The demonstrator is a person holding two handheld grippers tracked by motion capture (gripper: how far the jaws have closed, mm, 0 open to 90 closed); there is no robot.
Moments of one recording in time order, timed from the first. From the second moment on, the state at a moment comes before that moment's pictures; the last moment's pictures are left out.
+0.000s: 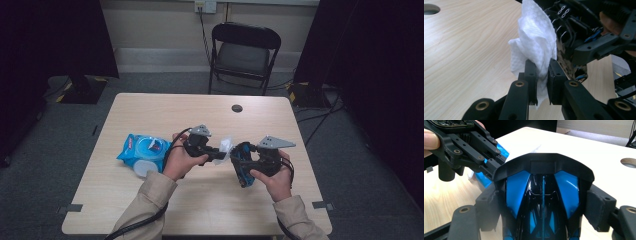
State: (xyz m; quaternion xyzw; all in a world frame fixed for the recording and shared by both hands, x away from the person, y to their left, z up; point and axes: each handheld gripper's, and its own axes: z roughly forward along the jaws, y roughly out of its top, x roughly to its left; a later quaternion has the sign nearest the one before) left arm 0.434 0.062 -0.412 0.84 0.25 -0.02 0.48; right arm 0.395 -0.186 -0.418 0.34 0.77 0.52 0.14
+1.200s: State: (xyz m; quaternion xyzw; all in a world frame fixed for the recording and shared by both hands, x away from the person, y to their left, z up) left arm 0.421 0.042 -0.443 0.85 0.24 -0.06 0.47; right arm 0.408 -0.171 -0.403 0.34 0.77 0.53 0.14
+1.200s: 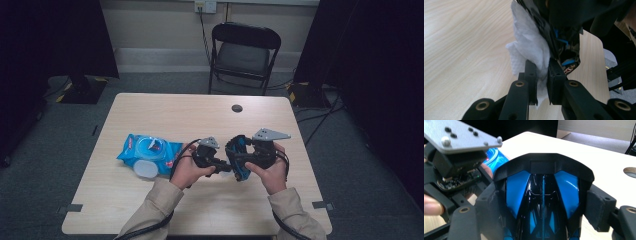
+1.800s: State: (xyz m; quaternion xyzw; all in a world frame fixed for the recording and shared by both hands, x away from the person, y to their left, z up) left arm 0.410 0.028 -0.471 0.85 0.23 -0.09 0.46; right arm 0.412 -0.170 -0.396 0.34 0.76 0.53 0.14
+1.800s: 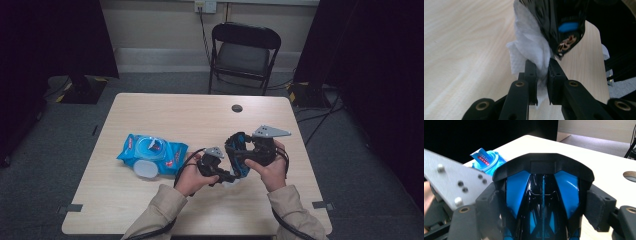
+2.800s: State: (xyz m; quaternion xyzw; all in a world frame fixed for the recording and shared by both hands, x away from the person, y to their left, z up) left arm 0.439 0.072 -0.410 0.83 0.25 -0.02 0.50; right arm 0.405 -0.176 -0.404 0.34 0.76 0.53 0.13
